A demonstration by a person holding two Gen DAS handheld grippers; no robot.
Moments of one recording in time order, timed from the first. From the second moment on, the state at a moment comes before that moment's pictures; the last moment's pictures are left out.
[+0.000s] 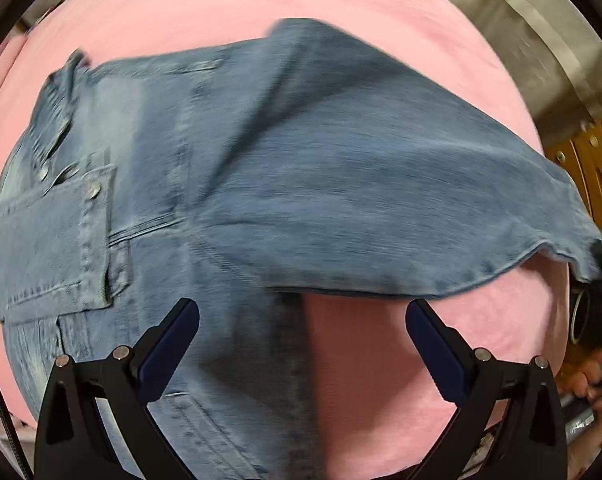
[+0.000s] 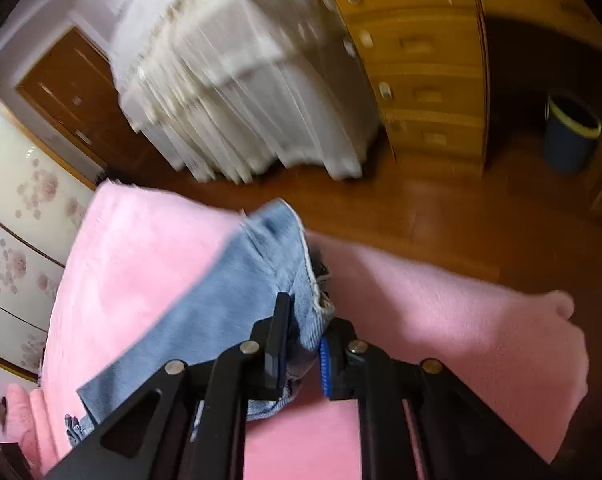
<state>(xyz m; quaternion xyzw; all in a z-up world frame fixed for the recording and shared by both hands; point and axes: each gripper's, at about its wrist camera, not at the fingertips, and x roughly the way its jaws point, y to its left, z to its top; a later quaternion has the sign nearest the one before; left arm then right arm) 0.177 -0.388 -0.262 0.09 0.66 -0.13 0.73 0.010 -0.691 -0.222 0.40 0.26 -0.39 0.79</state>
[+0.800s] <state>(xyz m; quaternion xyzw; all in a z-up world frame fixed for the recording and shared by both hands) 0.227 -0.054 -0.260 -0.03 0.65 -0.08 0.75 0.194 -0.338 -0.180 0.22 0.32 -0.14 0.91</state>
